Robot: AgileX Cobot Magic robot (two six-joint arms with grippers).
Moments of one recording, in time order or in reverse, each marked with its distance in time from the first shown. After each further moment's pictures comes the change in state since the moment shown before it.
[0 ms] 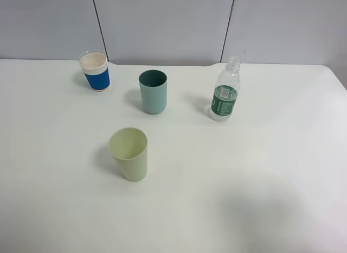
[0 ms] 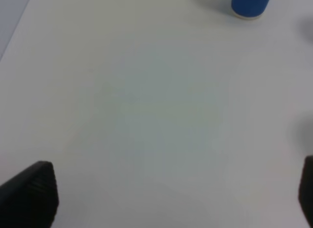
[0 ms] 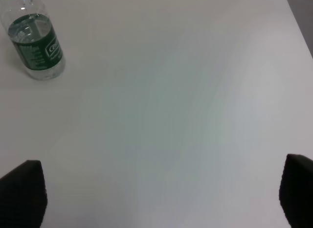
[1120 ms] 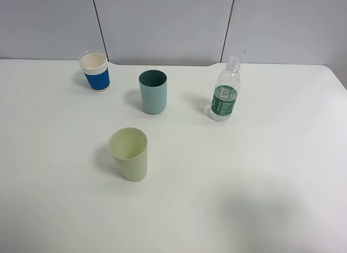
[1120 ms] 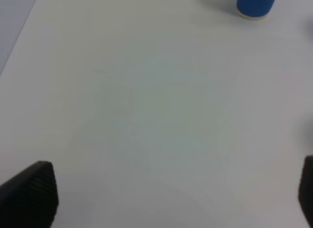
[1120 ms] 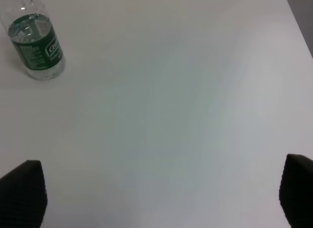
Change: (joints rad) left arm 0.000 0.000 0.000 0.014 0.000 0.000; right arm 0.000 0.000 0.000 0.000 0.000 0.000
